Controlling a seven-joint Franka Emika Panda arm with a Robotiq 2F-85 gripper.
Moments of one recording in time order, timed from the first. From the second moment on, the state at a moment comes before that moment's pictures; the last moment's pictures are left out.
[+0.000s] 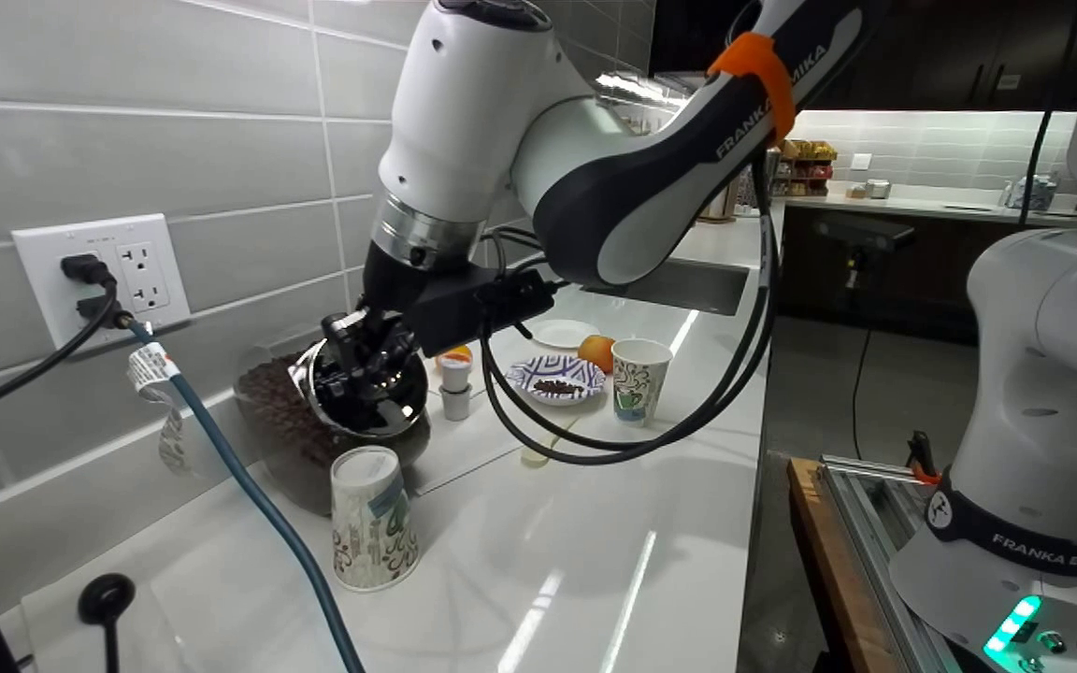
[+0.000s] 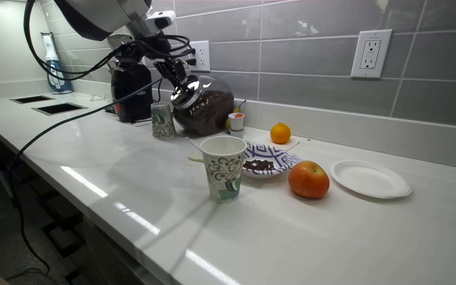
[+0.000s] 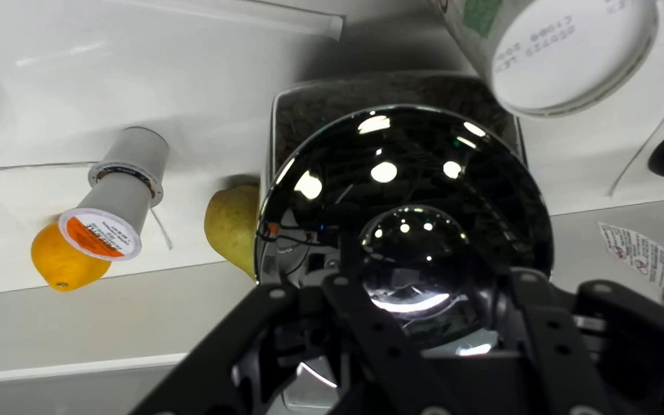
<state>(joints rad) 0.09 0.12 0.09 -2.18 -0.69 2.65 1.16</state>
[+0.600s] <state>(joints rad) 0.12 0.01 0.11 -2.16 -0.33 2.52 0.96</state>
